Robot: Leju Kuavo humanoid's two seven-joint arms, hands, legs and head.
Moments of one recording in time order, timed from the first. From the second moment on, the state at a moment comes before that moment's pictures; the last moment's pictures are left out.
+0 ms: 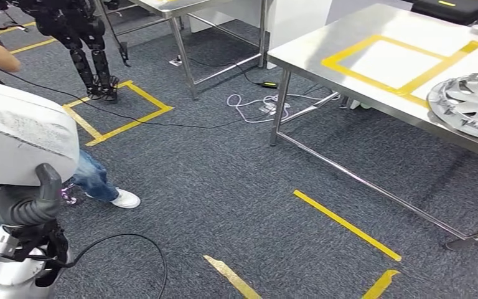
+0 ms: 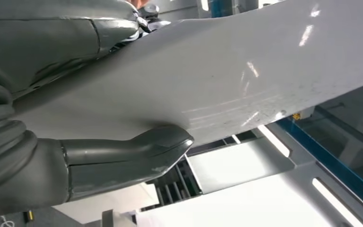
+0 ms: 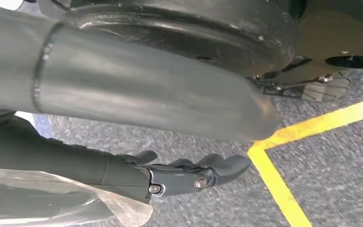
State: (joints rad) left arm 0.01 0.13 -0.22 -1.89 -0.12 0.37 -0.65; right arm -0.07 0.08 1.40 -0.10 -1.17 -0.34 -0.14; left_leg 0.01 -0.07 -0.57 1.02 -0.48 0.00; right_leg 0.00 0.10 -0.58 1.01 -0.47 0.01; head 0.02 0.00
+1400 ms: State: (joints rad) left arm 0.02 0.12 -0.21 -1.89 -0.10 0.36 -0.66; right arm -0.06 0.08 1.41 -0.10 -1.17 -0.28 -0.20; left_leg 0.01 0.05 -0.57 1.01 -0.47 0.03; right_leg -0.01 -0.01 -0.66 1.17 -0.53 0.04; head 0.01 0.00
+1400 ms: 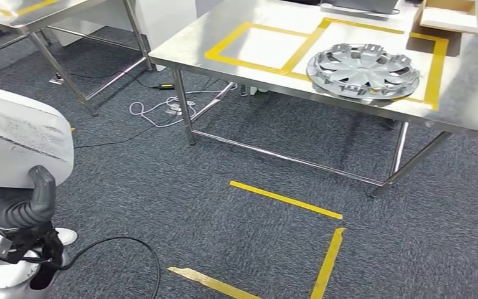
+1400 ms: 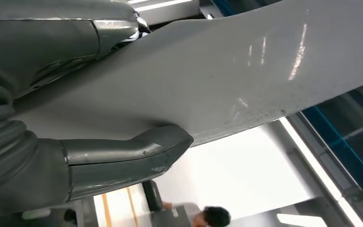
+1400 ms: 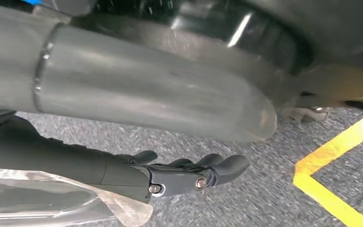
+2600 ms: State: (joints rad) left arm 0.07 0.12 -0.16 -1.92 -0.18 0.52 -0.70; right arm -0.04 0.08 1.43 -0.09 -1.15 -0.19 -0.43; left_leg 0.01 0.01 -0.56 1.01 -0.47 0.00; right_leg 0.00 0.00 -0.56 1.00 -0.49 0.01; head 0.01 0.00
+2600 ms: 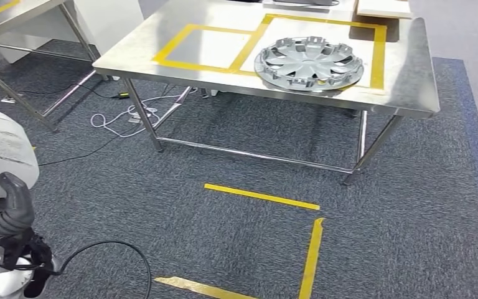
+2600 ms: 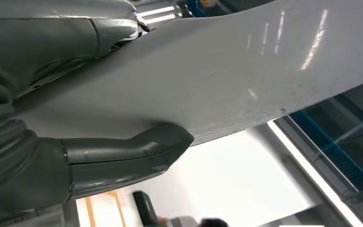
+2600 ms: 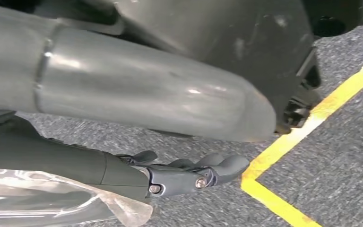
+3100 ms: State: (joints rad) left arm 0.08 0.13 -0.15 -1.93 -0.17 0.52 -0.70; right arm -0.04 0.08 1.43 -0.09 -1.16 -0.19 -0.43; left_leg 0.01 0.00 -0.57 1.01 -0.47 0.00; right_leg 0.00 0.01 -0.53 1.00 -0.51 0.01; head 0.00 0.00
